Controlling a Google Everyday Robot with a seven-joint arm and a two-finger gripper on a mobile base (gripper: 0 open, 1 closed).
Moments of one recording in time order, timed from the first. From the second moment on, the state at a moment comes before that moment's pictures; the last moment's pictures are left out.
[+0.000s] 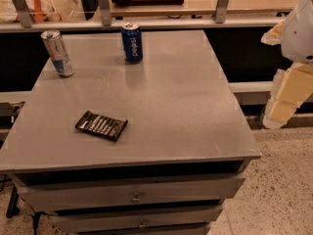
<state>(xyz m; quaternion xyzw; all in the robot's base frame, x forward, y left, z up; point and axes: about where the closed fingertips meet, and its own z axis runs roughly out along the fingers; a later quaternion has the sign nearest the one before) 0.438 -0.215 0.983 -0.60 0.78 -0.04 0.17</state>
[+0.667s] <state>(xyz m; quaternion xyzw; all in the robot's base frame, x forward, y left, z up) 0.458 -0.205 0.986 -0.60 0.77 -0.02 0.21</state>
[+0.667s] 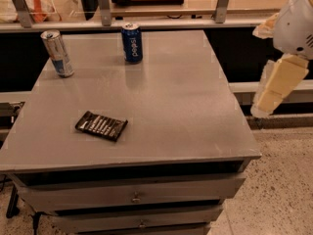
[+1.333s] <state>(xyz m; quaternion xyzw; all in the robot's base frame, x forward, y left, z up) 0.533 -0.167 0.990 -0.57 0.75 0.05 0.34</state>
